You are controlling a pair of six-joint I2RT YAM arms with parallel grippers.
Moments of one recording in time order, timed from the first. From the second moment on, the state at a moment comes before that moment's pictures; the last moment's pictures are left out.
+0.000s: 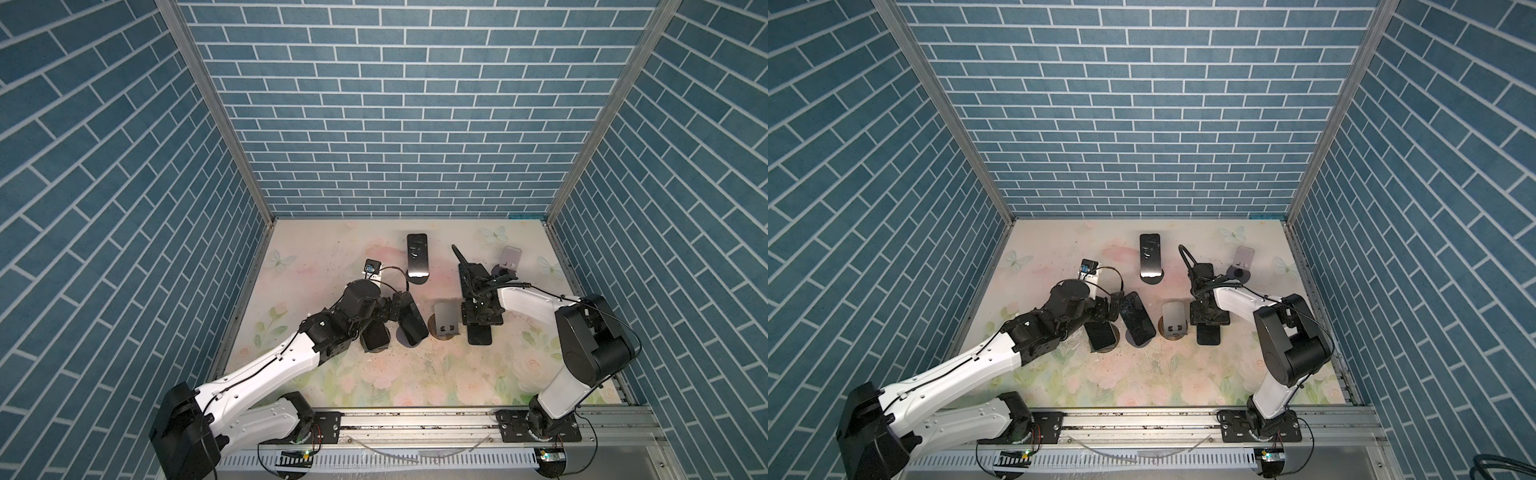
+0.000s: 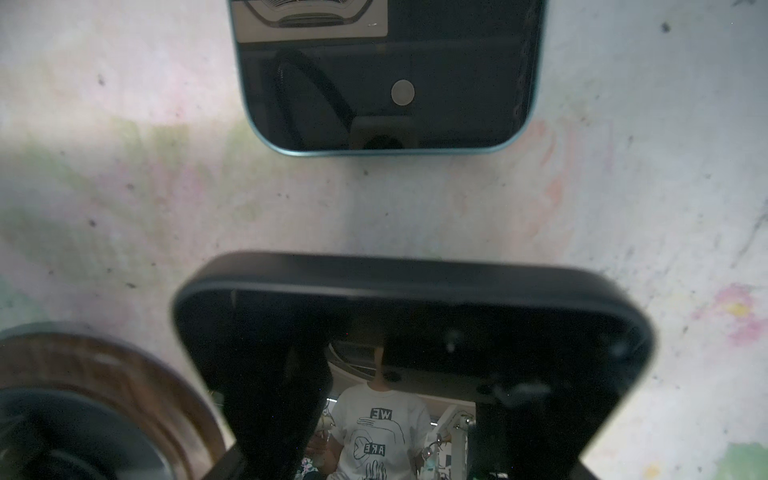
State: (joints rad) left arm -0.80 1.08 0.79 -0.24 -0.31 -0.34; right arm 0.49 1.68 0.97 -0.70 0.10 0.42
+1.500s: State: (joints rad) left arm -0.80 1.03 0.77 -0.24 -0.31 -0.35; right arm 0.49 1.69 1.02 -0.84 0.09 0.36
